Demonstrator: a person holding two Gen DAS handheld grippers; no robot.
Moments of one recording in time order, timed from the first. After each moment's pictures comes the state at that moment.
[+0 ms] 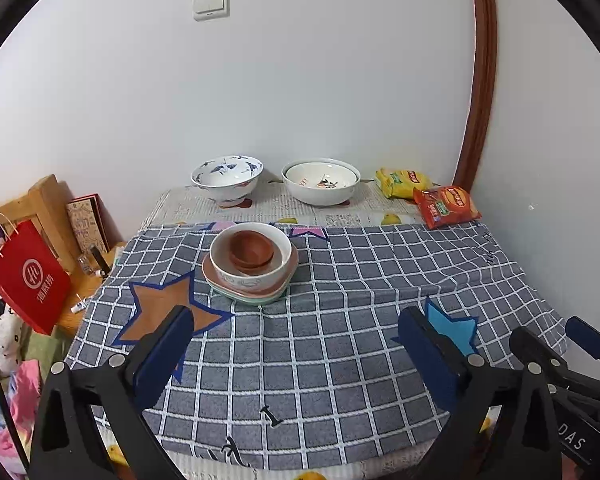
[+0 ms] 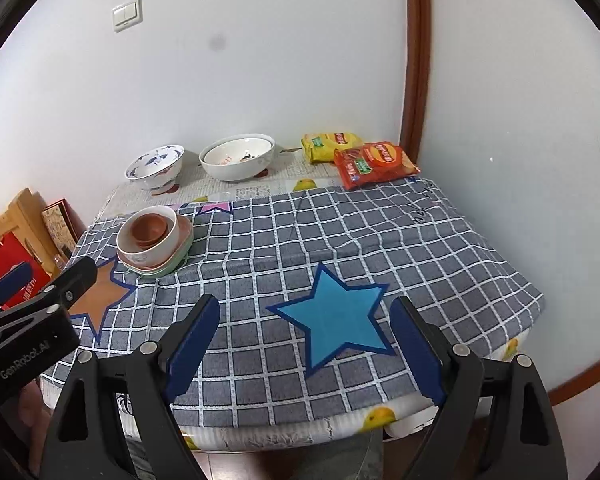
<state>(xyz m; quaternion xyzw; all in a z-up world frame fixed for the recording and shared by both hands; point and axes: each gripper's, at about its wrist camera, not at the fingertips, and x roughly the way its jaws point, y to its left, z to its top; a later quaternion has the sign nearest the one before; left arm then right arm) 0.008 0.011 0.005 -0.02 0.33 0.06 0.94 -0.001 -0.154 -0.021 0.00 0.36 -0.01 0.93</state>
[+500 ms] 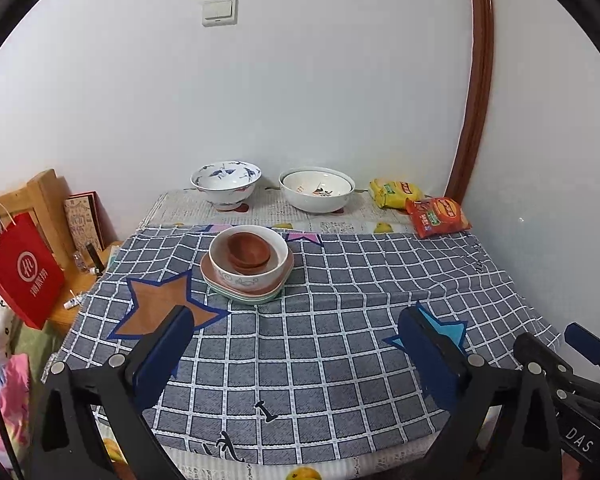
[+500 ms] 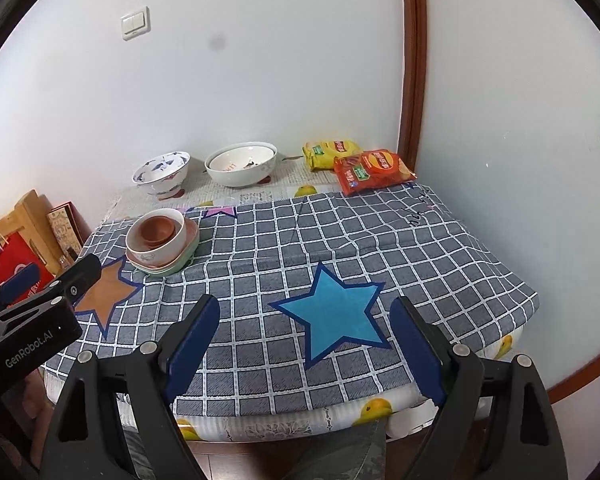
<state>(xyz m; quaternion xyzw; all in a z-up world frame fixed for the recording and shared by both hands) -0.011 0.016 0.003 -0.04 0.31 0.05 0.95 -0.025 -0.155 -0.014 0.00 0.35 -0.01 0.94</state>
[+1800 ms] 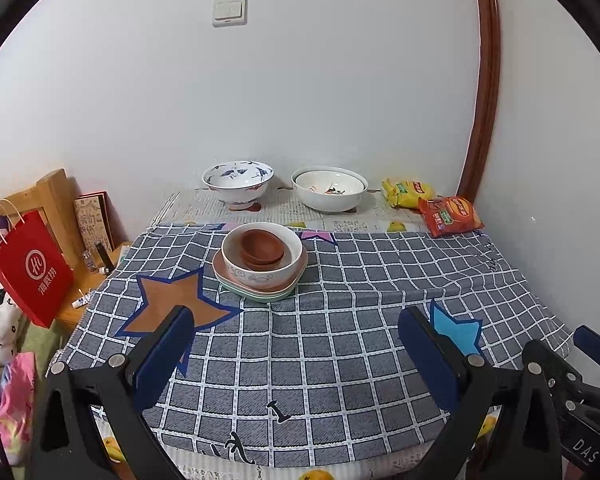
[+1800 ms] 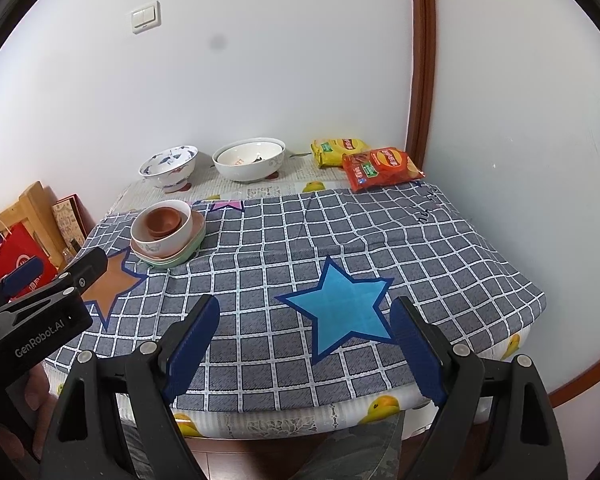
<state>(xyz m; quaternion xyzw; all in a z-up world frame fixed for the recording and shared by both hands) -0.013 0.020 -0.009 -0.03 0.30 0.07 0.95 -0.030 -0.149 -0.026 -0.01 0.35 0.01 0.94</state>
